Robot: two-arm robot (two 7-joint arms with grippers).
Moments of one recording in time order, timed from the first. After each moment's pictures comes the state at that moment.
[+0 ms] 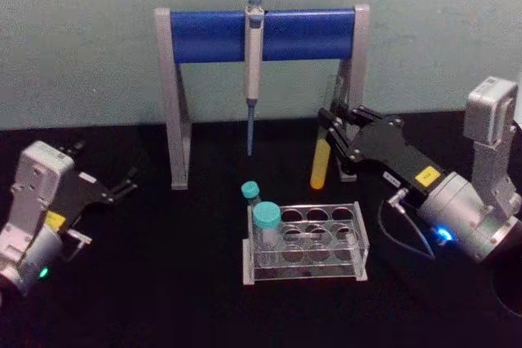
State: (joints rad) left arm -0.20 0.60 0.45 -1.41 -0.25 -0.12 0.03; right arm 0.17 0.39 -0.31 -1.61 0.43 -0.11 0.43
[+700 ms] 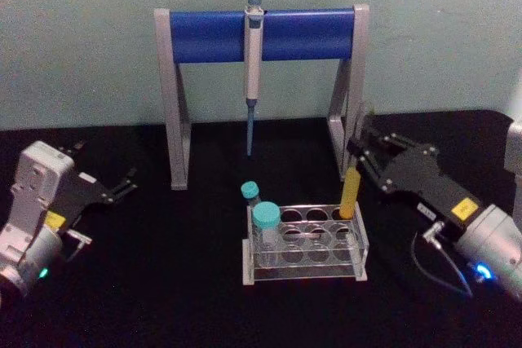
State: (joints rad) left arm -0.20 0.60 0.45 -1.41 -0.25 -0.12 0.03; right arm 0.01 0.47 -0.23 -1.76 0.43 -0.08 0.40
